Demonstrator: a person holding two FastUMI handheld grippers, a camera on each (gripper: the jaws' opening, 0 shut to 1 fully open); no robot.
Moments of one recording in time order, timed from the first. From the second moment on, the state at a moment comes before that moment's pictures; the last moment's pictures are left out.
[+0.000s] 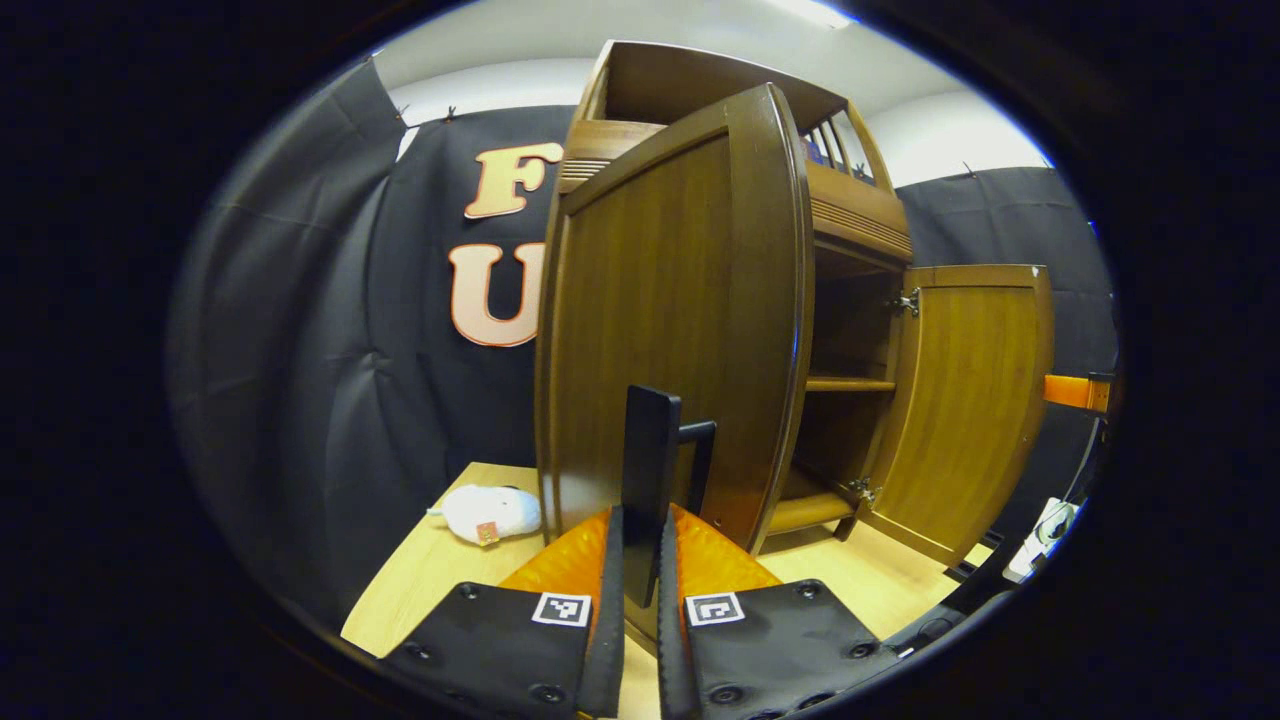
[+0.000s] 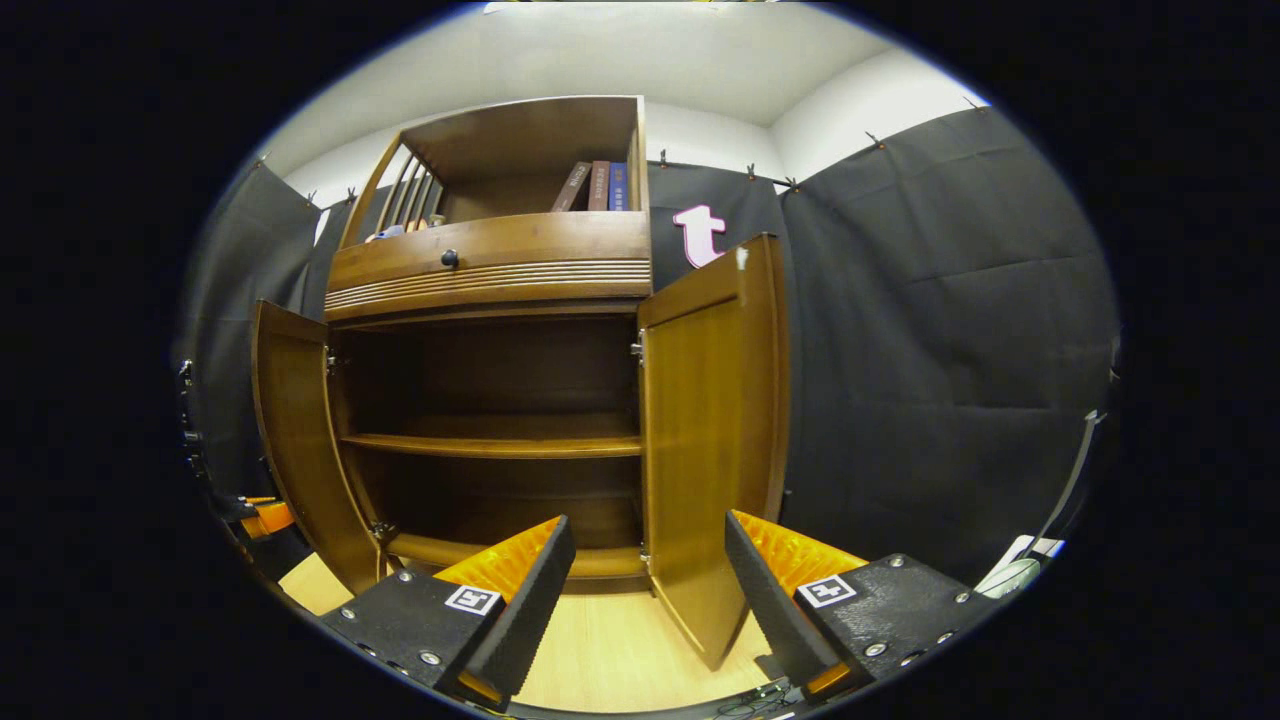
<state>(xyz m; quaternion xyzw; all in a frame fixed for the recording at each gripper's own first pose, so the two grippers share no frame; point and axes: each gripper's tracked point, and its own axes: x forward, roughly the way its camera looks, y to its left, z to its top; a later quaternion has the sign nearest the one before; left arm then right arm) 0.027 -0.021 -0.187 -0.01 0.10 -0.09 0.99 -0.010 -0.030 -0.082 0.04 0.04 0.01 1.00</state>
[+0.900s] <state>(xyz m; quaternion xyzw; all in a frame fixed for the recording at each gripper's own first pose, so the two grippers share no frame) 0.027 0.091 -0.179 -0.03 0.09 -0.07 0.99 0.017 0.070 -0.072 0.04 0.03 0.10 0.99</state>
